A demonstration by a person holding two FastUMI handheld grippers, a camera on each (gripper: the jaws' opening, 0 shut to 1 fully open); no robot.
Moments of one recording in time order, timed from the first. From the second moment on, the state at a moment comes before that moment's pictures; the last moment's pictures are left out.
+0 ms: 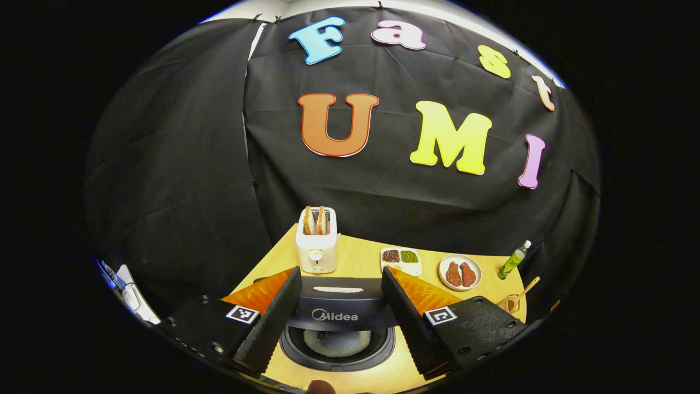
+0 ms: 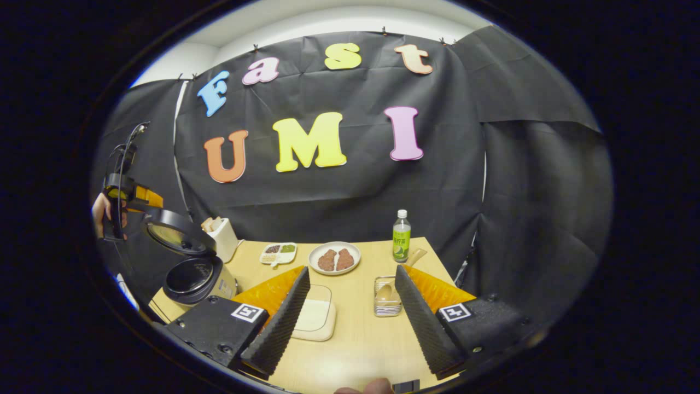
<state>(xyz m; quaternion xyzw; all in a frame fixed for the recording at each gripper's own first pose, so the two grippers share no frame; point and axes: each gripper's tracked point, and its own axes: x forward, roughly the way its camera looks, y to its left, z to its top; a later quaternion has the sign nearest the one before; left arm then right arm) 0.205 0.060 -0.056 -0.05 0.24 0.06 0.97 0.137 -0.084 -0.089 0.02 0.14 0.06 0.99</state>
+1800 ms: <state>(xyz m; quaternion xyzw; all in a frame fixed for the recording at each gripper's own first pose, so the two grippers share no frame) 0.086 0.039 -0.226 -0.05 0.28 0.03 0.96 0.093 -0.005 -0.082 -0.01 0.14 0.10 0.99</state>
